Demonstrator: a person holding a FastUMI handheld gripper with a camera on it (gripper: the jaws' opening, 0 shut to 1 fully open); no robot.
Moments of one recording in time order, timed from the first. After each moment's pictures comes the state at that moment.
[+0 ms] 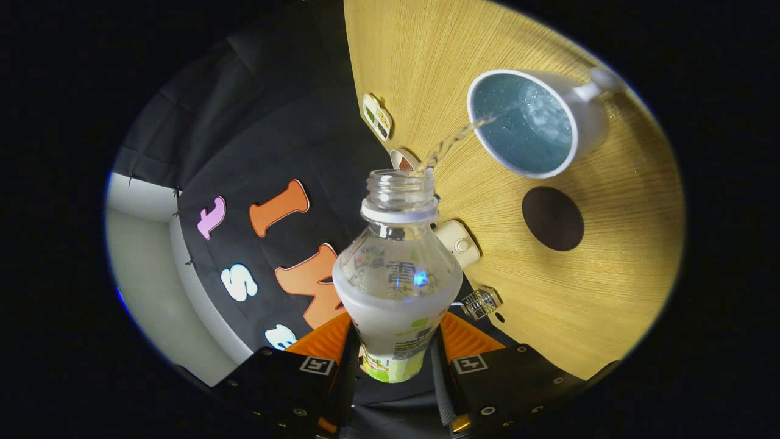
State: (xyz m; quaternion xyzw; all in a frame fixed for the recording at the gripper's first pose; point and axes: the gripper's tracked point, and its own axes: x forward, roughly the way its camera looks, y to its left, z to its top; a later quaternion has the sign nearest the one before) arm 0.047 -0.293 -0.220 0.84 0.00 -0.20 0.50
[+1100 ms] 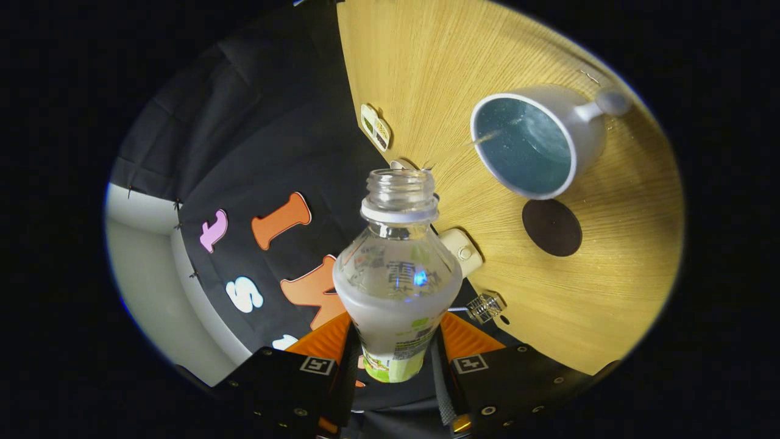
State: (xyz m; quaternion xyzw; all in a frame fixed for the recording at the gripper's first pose) arm 0.035 -0.308 -0.219 0.84 0.00 -0.22 0.50
